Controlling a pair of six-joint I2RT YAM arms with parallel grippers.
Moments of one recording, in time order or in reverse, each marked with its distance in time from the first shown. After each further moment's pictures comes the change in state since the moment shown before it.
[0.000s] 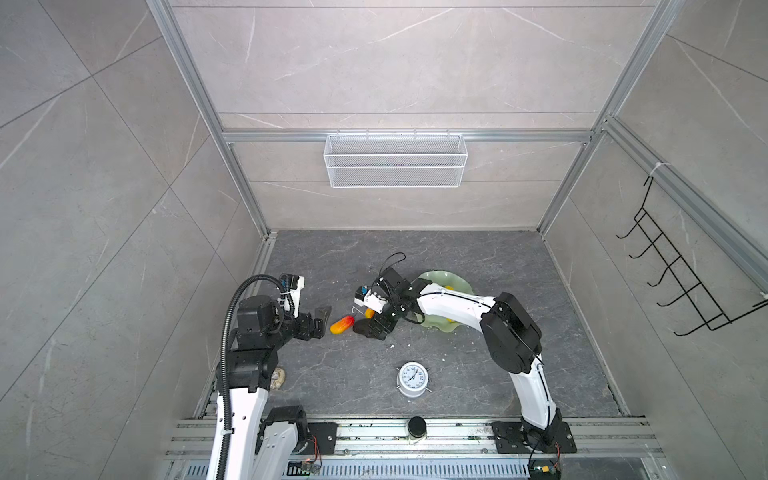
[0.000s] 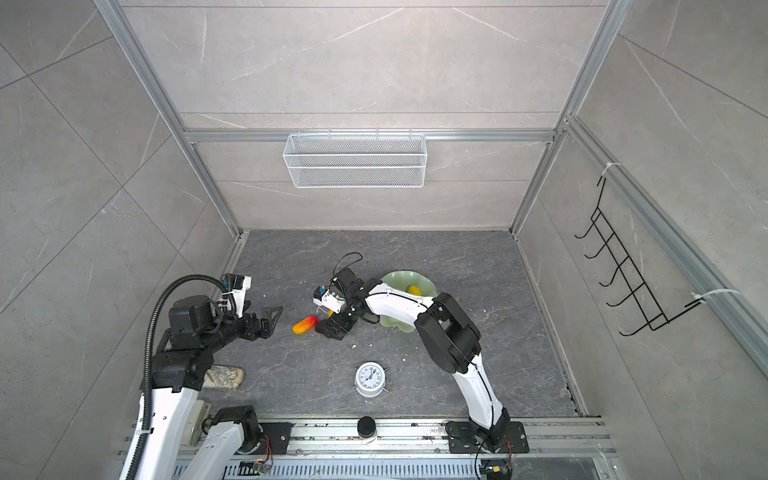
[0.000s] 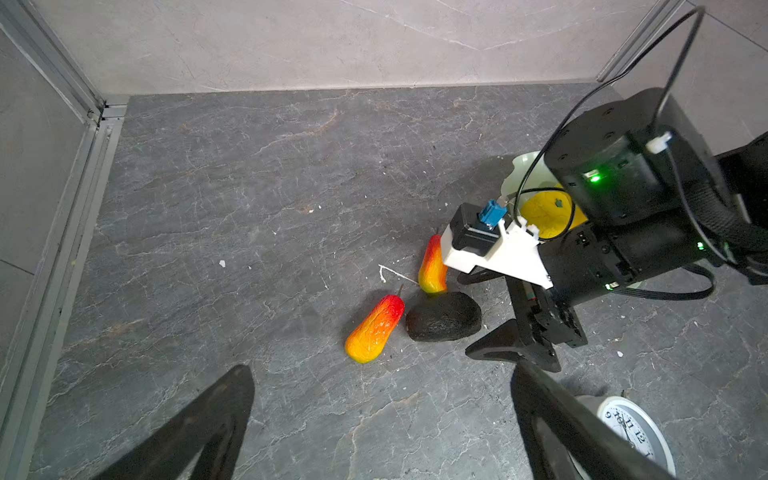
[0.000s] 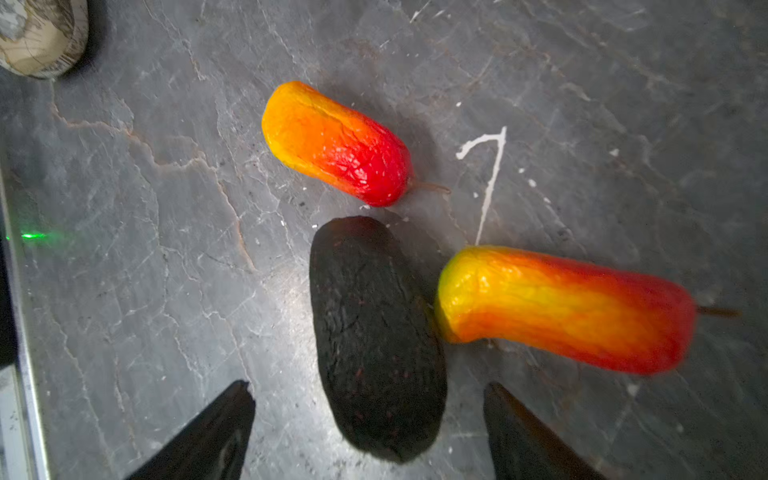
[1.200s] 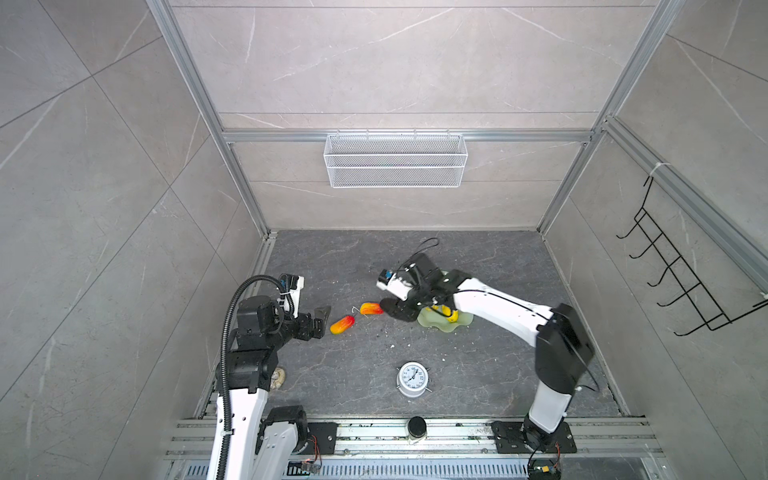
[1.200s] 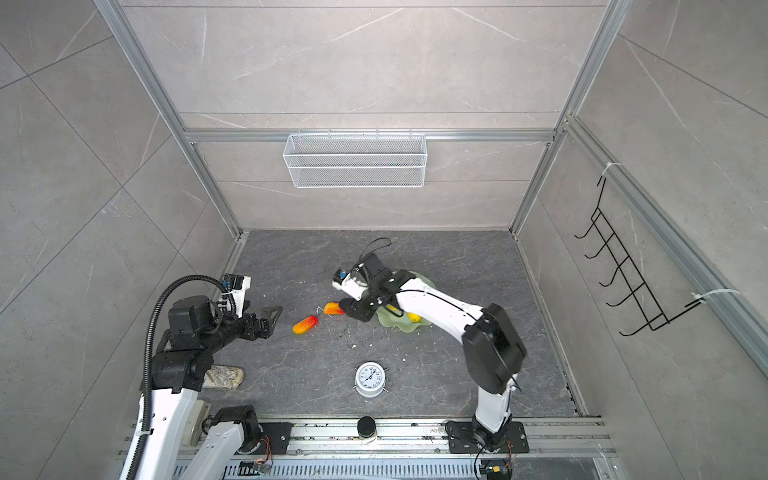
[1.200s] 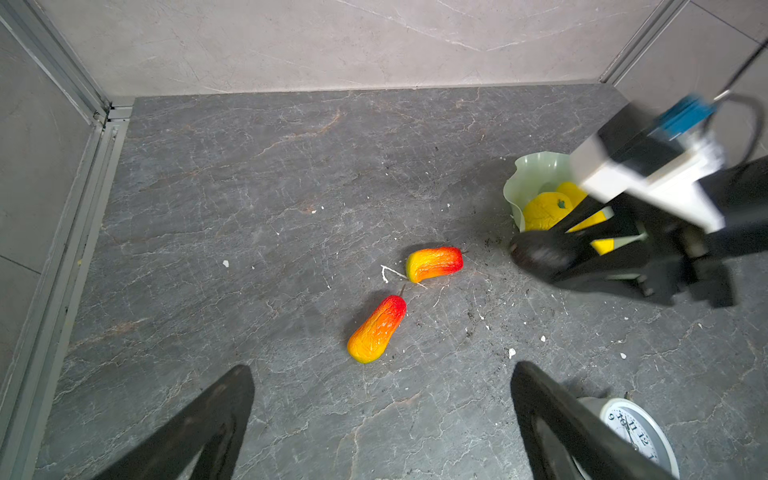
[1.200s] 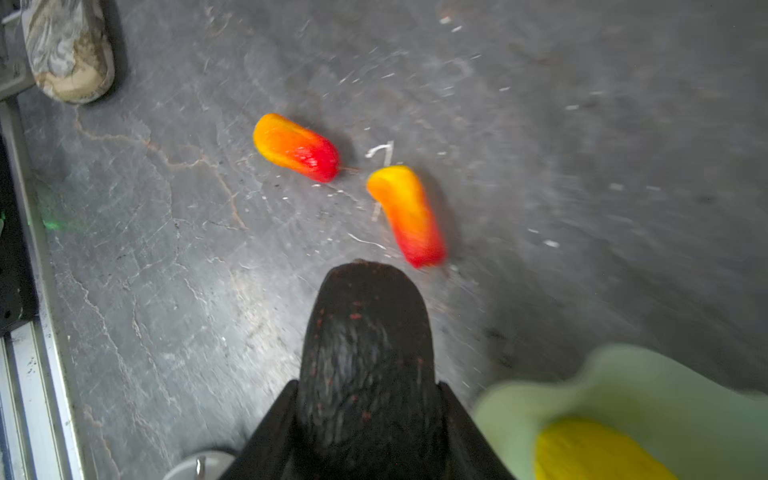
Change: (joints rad) left arm 0.000 -0.006 0.000 -0.001 -0.008 0.000; right arm -0.139 -0.423 -0.225 -0.024 0.096 -0.070
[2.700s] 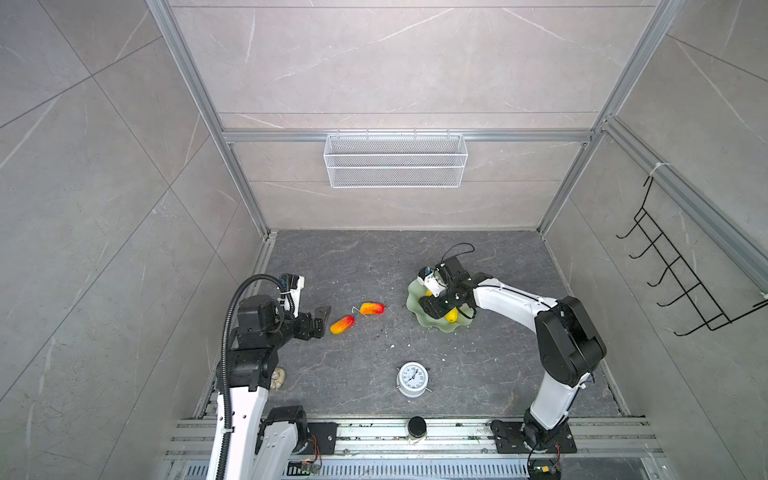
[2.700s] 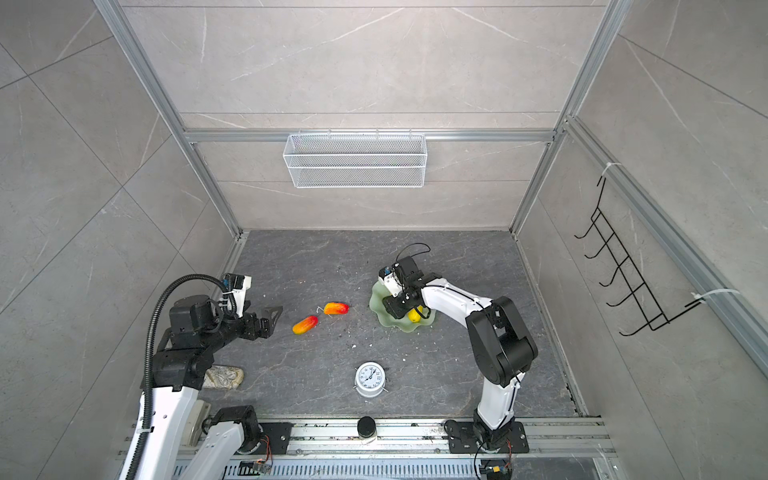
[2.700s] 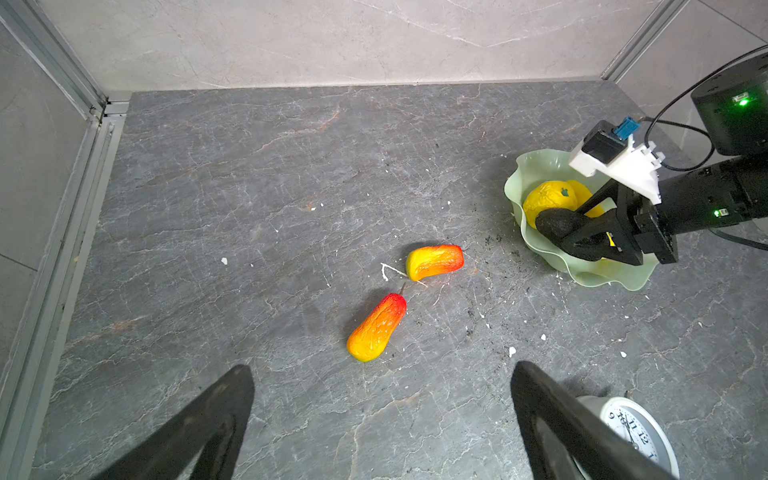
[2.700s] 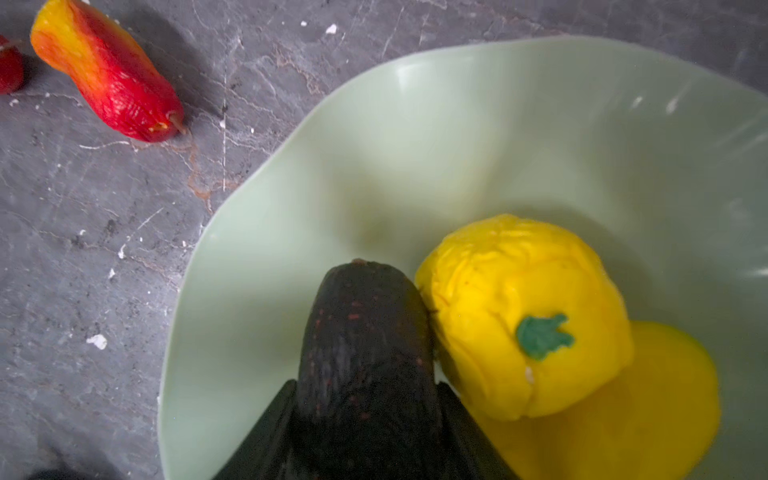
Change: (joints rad) left arm 0.000 0.010 0.000 0.000 0.000 0.000; right arm -0.180 0.076 -0.176 0.072 0.108 0.125
